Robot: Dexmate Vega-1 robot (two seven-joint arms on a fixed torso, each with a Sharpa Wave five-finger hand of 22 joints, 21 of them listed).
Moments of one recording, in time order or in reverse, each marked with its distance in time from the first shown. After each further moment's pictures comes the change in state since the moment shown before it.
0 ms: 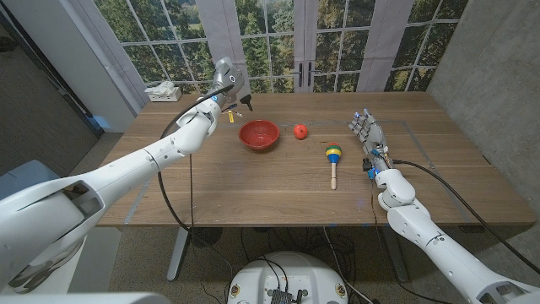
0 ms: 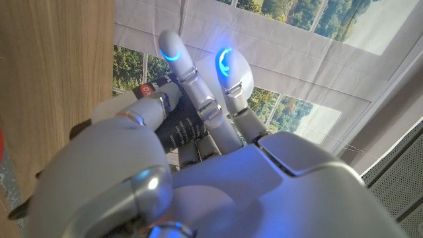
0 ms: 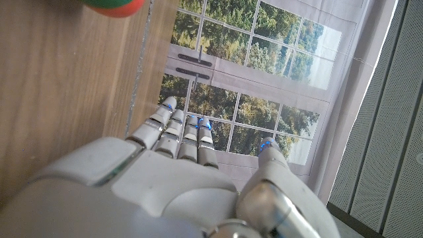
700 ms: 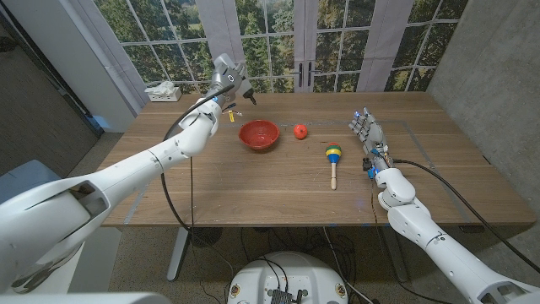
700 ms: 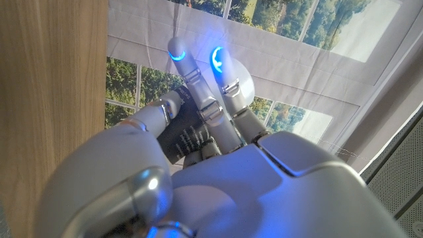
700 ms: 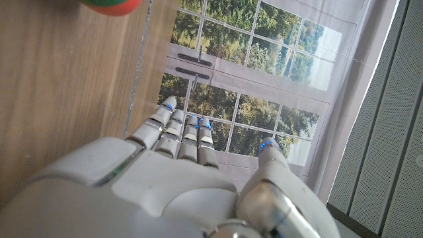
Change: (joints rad) left arm -0.006 -0.021 0.016 0.036 0.040 0.055 -0.022; left_hand -0.054 0.042 -0.018 0.018 -0.019 -0.372 0.037 -0.114 -0.054 -0.288 0.019 -0.203 0.006 -0.154 0.006 -0.079 -0.161 -0.020 0.002 -0.032 -0.158; right arm -0.002 -0.004 0.001 -0.013 -0.008 -0.010 -0.011; right_hand 0.011 -0.011 0.000 0.000 0.000 0.000 0.000 0.000 0.000 -0.002 -0.002 0.000 0.000 0.000 0.000 0.000 0.005 0.000 0.000 0.000 0.000
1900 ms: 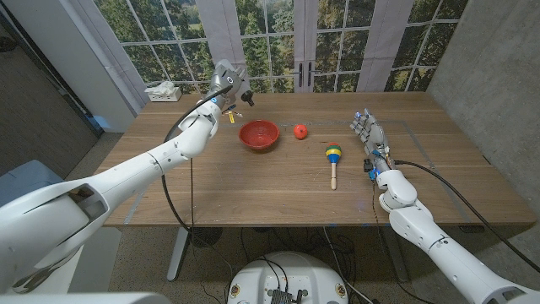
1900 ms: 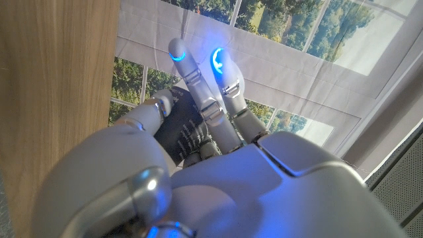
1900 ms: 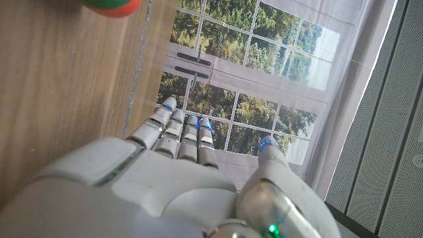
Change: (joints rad) left arm 0.019 -0.004 -0.014 -0.012 -0.031 0.011 -0.017; left_hand -0.020 -0.038 -0.075 -0.031 -0.019 -0.167 -0.008 -0.060 0.050 -0.072 -0.026 -0.084 0.084 -0.065 0.025 0.022 -0.054 -0.029 0.000 0.001 -0.012; right arm -0.025 -0.011 0.008 -0.036 -0.007 -0.007 -0.016; right_hand 0.011 0.011 0.000 0.000 0.000 0.000 0.000 0.000 0.000 0.000 0.000 0.000 0.000 0.000 0.000 0.000 0.000 0.000 0.000 0.000 0.000
